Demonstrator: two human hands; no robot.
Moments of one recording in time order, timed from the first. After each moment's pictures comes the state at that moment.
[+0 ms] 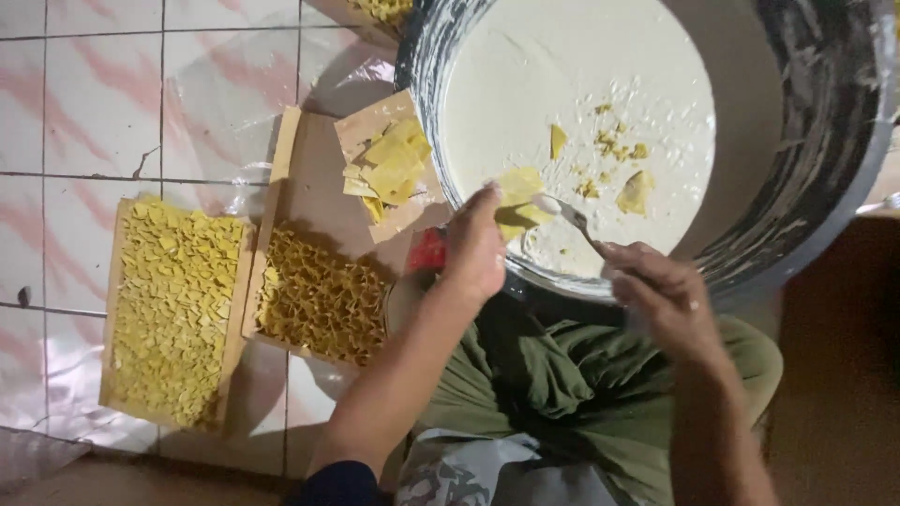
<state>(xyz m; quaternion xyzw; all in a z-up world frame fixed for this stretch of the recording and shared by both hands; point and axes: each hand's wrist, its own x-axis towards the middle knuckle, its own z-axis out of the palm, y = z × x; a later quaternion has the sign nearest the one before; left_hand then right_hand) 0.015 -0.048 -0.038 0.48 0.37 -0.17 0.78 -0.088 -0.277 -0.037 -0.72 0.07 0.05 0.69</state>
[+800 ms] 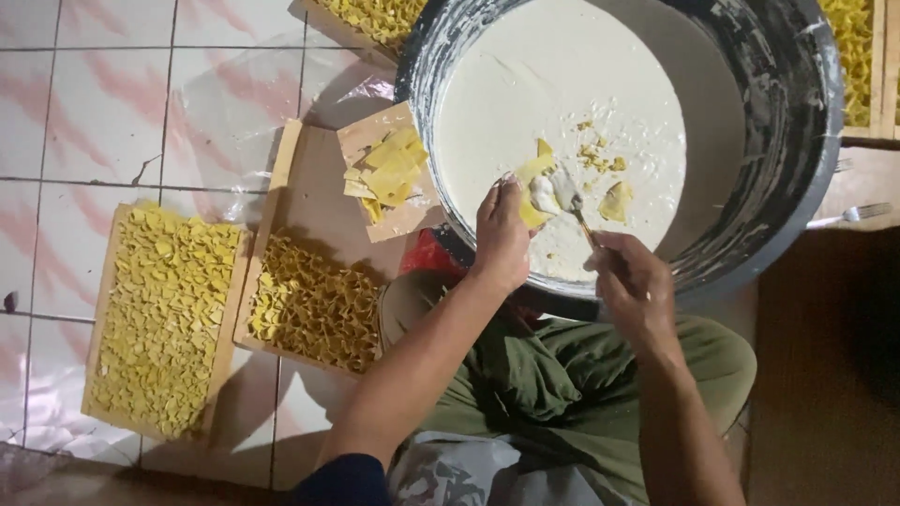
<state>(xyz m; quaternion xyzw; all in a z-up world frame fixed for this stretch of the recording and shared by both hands) 0.013 -0.093 -0.033 0.53 0.31 -0.16 0.78 -0.084 -0.240 -0.005 -0.76 0.13 -0.05 0.63</state>
